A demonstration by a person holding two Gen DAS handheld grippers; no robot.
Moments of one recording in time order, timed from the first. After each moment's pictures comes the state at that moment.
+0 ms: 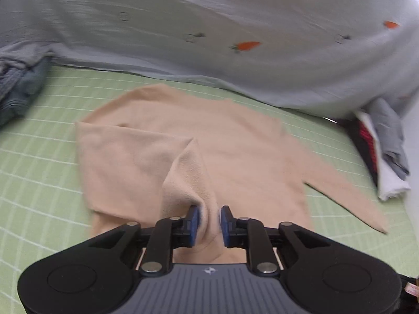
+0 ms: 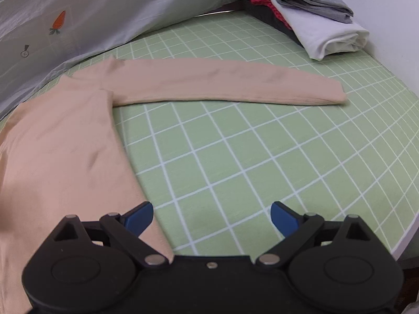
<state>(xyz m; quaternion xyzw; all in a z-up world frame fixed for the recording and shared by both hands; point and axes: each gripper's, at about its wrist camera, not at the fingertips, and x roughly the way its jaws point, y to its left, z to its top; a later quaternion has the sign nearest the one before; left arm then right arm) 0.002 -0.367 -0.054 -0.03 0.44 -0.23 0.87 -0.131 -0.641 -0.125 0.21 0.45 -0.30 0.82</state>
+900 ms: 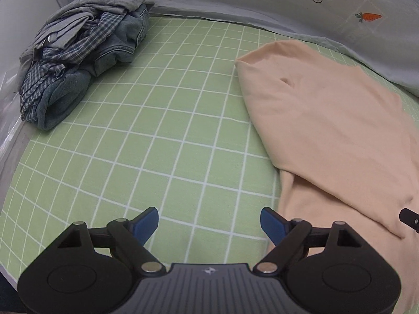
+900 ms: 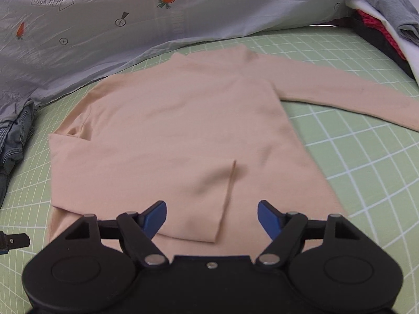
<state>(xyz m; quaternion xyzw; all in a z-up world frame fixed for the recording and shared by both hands) 0.068 -0.203 -0.099 0.03 0.53 -0.03 0.85 -0.030 -0.505 -0.134 0.19 0.43 -0.15 0.87</state>
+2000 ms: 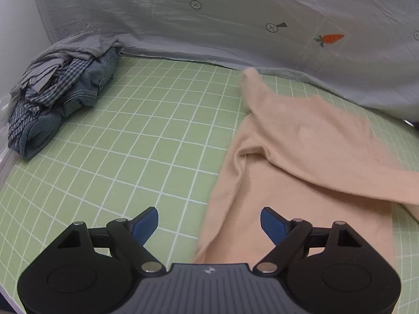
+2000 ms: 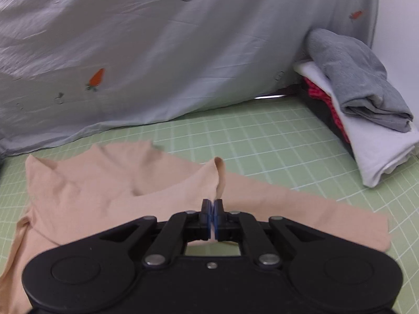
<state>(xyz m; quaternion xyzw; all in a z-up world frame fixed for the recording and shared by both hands) 0.043 -0.317 -0.067 0.00 0.46 -0.01 0.89 -0.029 -0.718 -0.077 0.14 0.35 -0.22 0.90</state>
